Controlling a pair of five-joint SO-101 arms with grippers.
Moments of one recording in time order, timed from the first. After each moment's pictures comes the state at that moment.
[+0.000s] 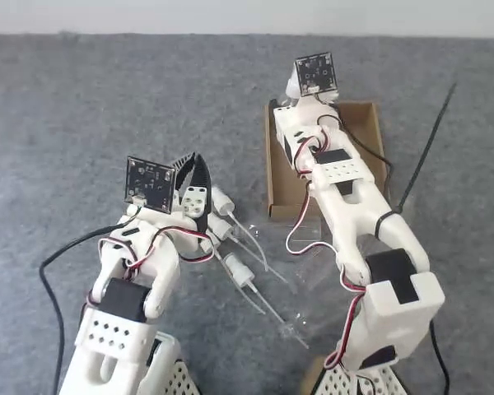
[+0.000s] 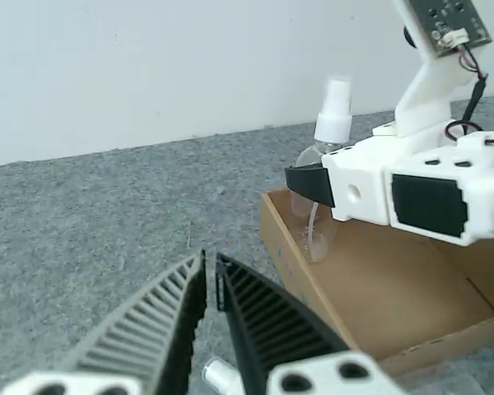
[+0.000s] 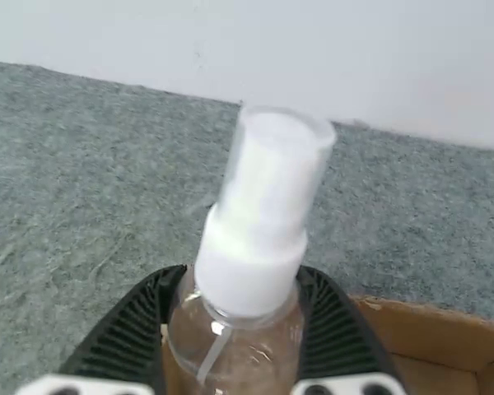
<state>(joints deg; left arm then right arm) 10.2 -70.6 72.8 31.2 5.9 -16.6 13.3 18.9 3.5 0.0</state>
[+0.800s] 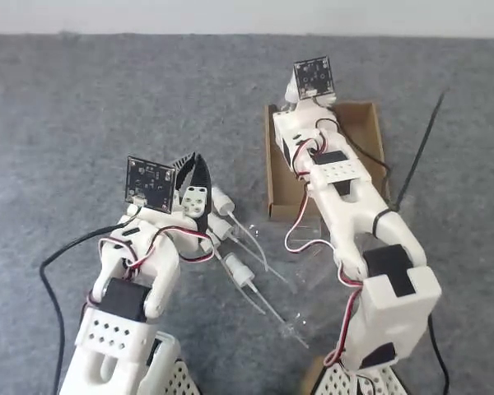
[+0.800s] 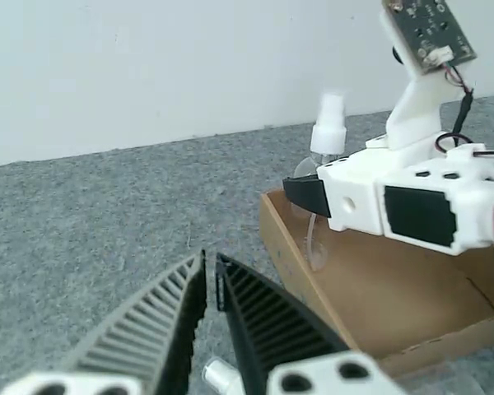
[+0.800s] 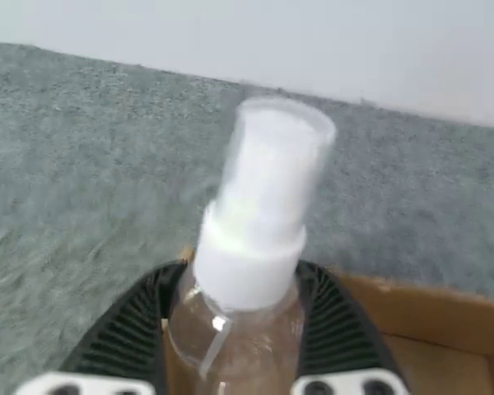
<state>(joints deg) 10.2 -70.6 72.8 31.2 5.9 -16.6 15.8 18.8 3.3 0.0</state>
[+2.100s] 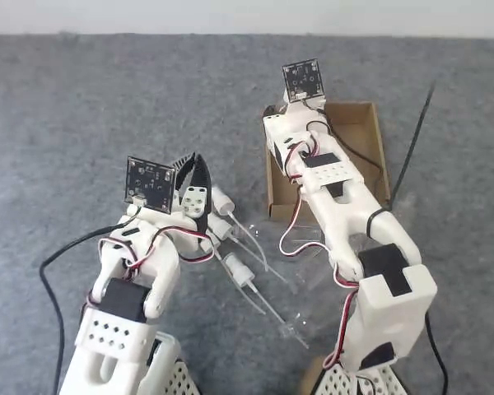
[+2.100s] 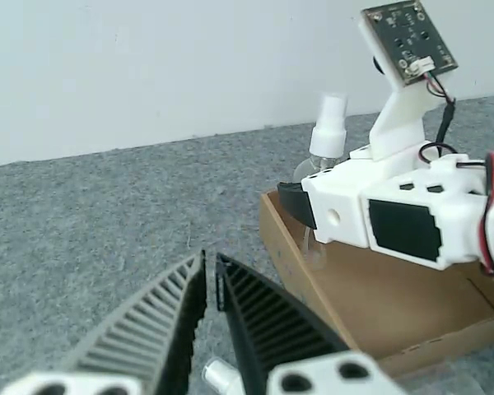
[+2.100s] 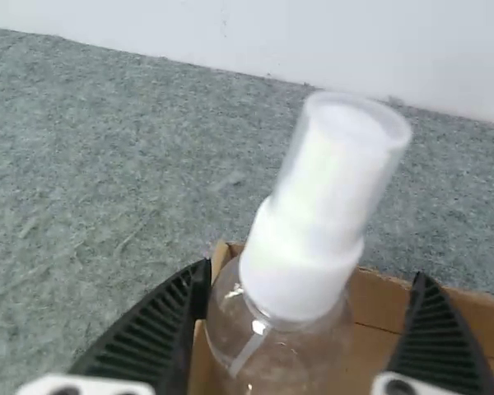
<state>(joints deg) 10.3 -70.6 72.8 31.2 5.9 -18.9 16.3 18.9 2.7 -0.2</state>
